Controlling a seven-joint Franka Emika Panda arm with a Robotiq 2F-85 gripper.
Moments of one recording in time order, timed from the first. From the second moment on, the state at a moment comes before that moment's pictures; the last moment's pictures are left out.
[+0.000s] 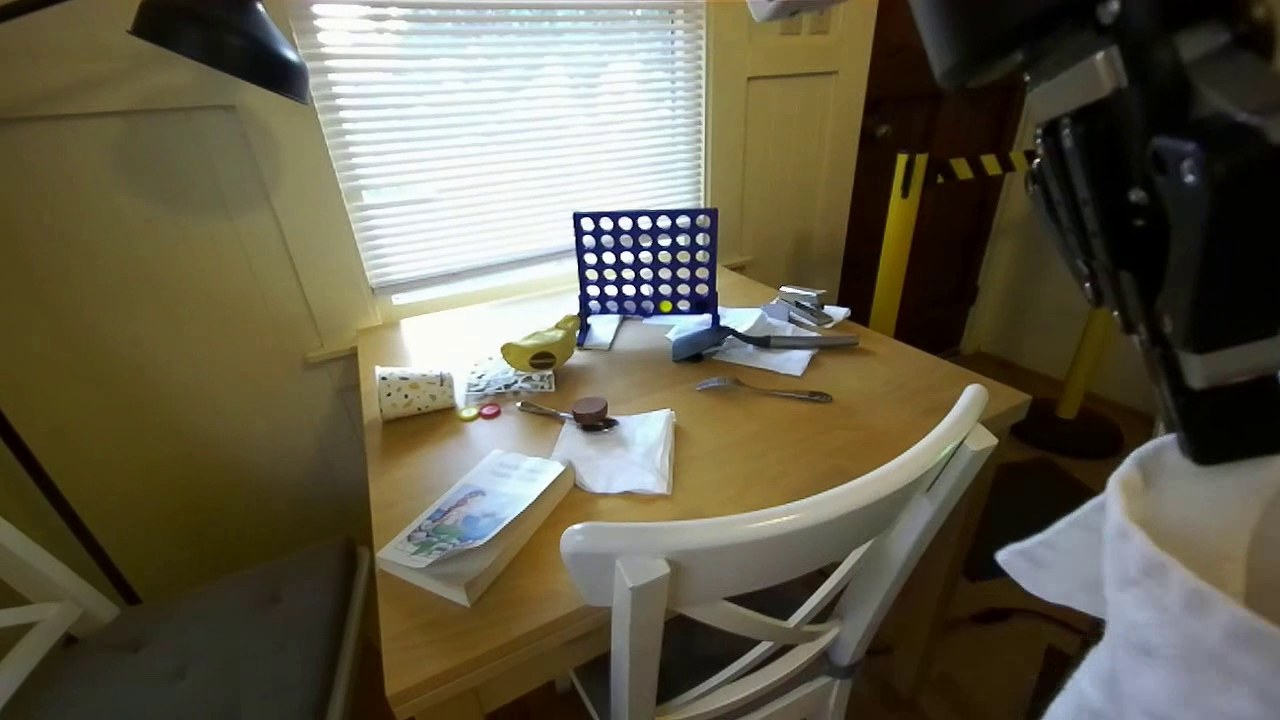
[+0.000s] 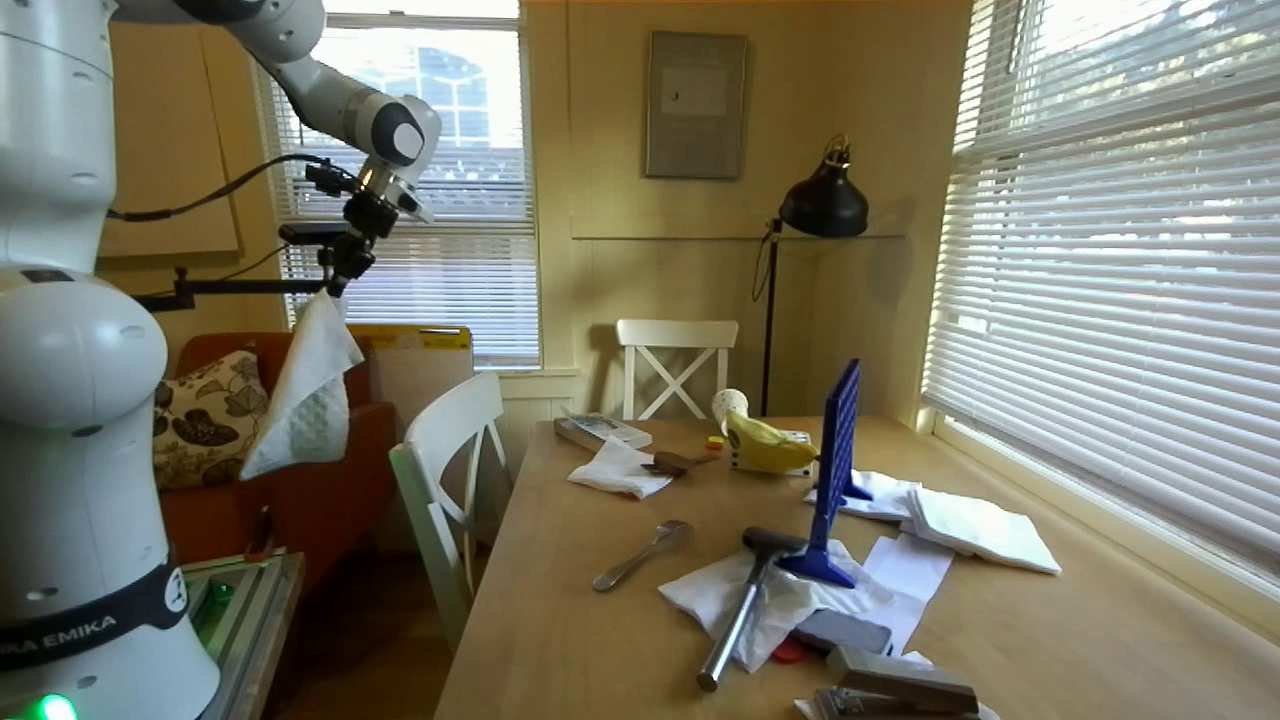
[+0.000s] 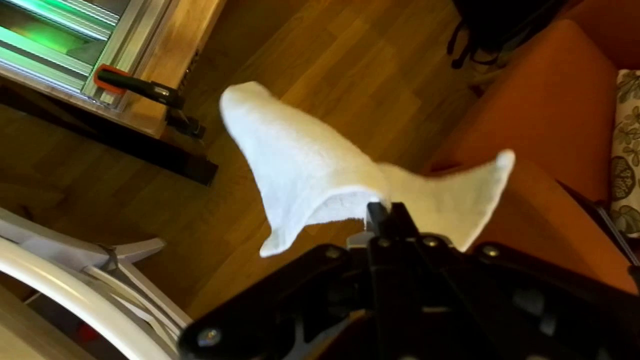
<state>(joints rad) 0.67 0.13 0.44 -1.80 0.37 1.68 0.64</state>
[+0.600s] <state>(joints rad) 0.65 -0.04 0.44 -1.93 0.37 1.60 0.76</state>
